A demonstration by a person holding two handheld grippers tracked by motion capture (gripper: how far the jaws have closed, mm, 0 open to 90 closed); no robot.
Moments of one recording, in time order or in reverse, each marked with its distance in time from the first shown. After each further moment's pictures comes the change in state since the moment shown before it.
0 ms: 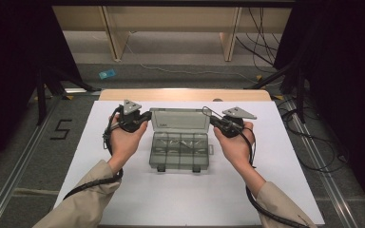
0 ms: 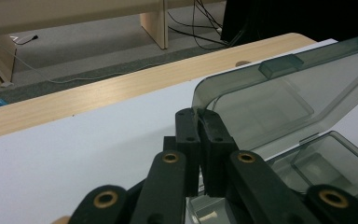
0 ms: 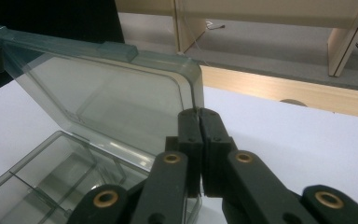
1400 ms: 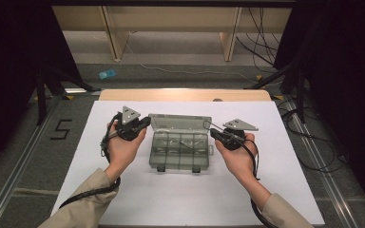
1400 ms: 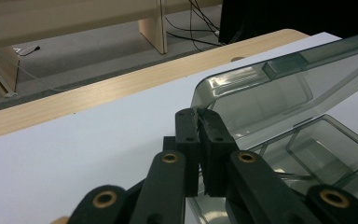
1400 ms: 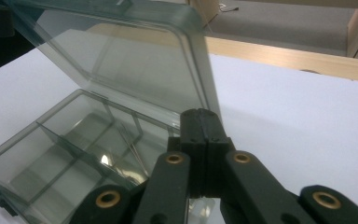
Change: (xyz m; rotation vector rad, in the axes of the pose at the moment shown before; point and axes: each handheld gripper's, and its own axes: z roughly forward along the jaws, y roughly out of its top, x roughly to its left) left arm -0.016 -0.013 -0.014 -0.027 0.003 -0.007; right arm 0.006 -0.027 -0.020 0.070 0.053 0.000
